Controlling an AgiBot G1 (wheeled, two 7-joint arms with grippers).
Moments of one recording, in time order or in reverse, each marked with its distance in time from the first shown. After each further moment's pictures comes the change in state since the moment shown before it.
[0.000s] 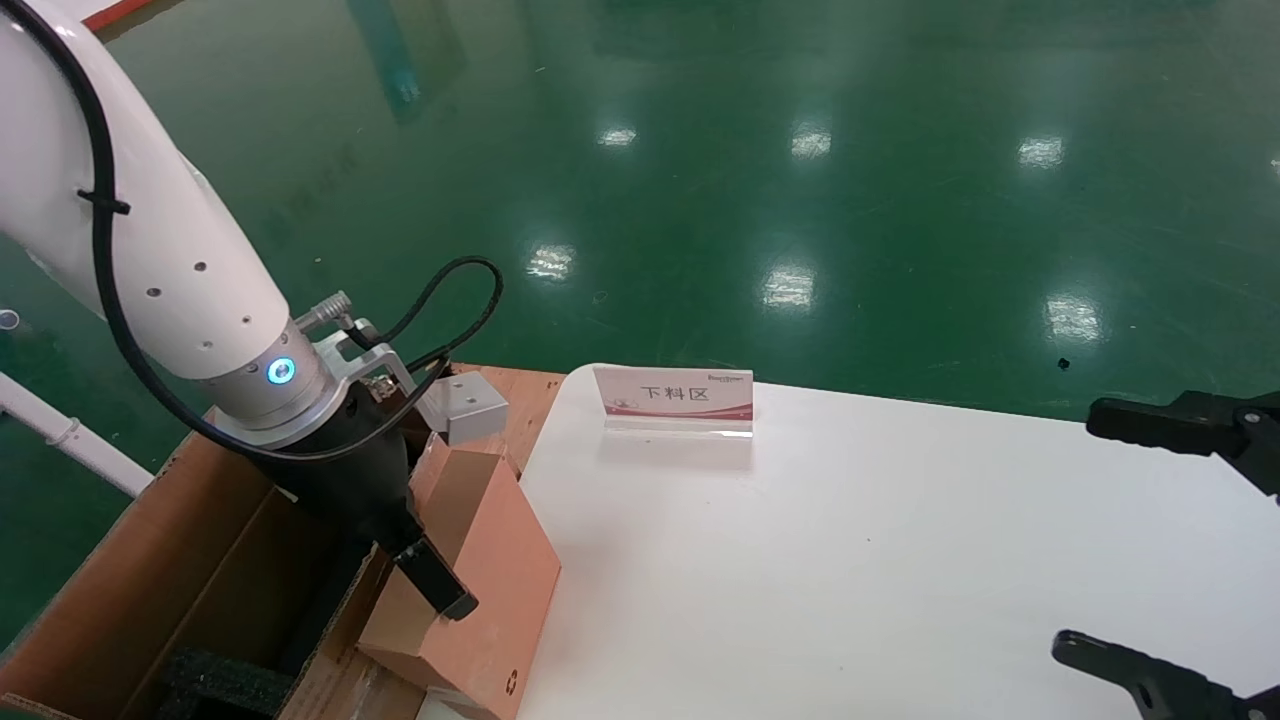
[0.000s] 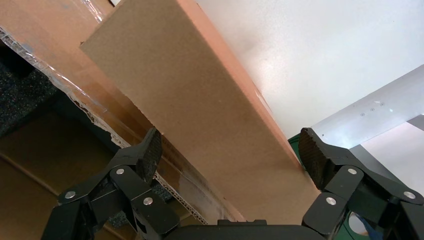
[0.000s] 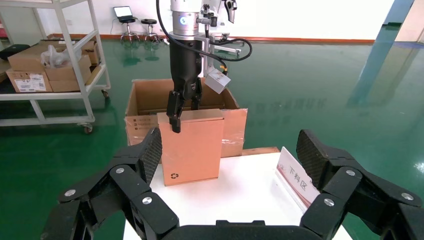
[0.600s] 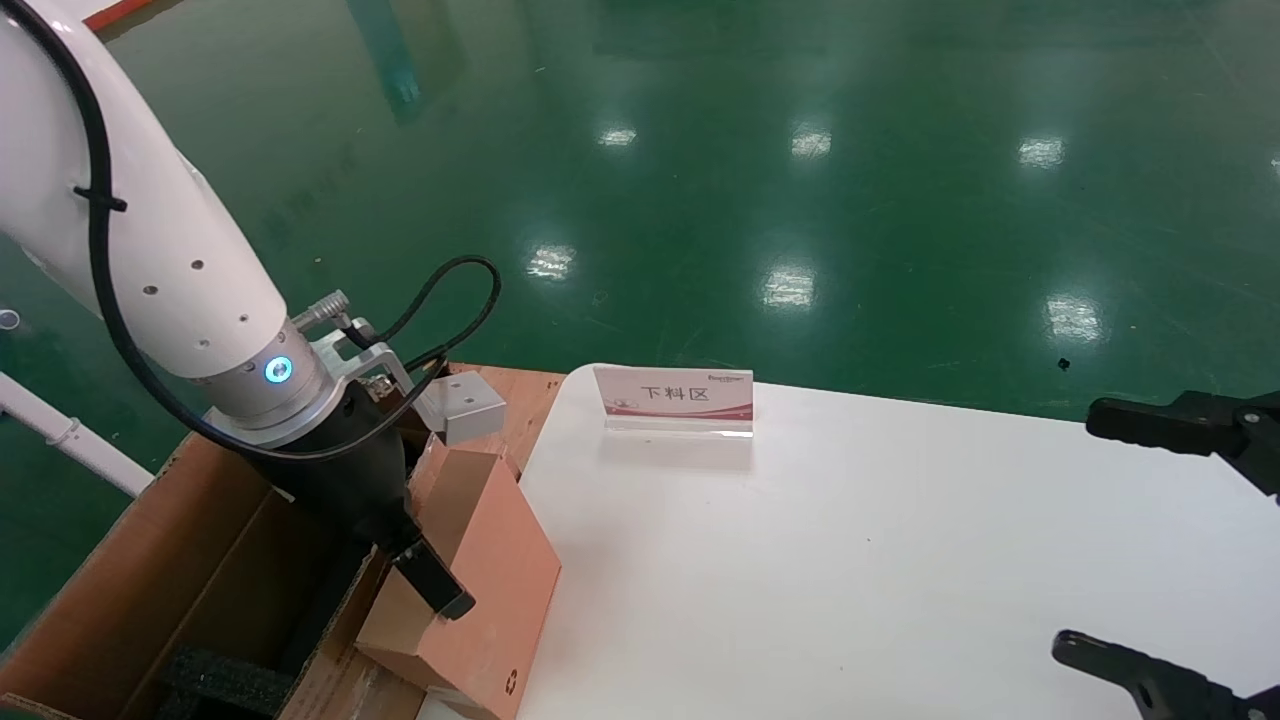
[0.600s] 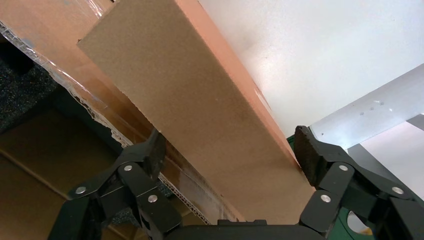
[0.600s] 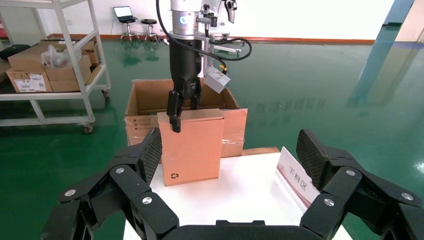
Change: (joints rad) left arm 0.000 0.000 -0.002 0.000 0.001 0.004 -0.003; right arm 0.000 0.000 0.000 0.000 0.000 0.000 0.000
